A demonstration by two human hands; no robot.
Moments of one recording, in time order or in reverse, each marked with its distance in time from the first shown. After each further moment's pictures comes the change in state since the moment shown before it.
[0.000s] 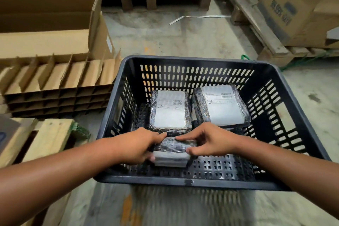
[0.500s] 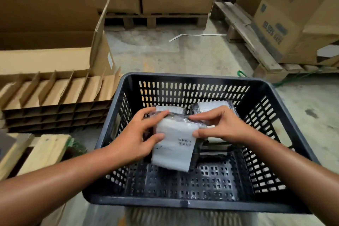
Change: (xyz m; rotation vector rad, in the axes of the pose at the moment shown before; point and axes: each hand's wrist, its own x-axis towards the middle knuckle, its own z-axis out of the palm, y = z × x) left_hand 0.003 0.004 -0.022 -0.539 0.671 0.096; right_hand -0.008 -0.024 -0.065 0.292 0.377 -0.087
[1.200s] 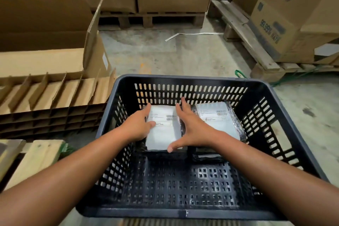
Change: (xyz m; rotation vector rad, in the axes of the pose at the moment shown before) left_hand 0.071 -0.022 0.003 0.119 -0.084 -0.475; right_hand 0.055 0.017 0.051 -0.673 -0.165 0.167
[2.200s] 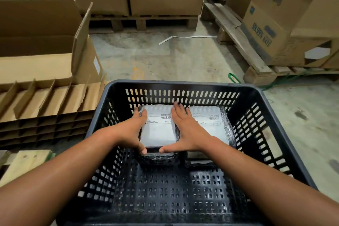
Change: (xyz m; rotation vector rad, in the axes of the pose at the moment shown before) left_hand 0.032 -0.011 -0.008 0.390 -0.269 0.098; right_hand 0.013 0.027 0.002 -0.236 0.157 -0.084
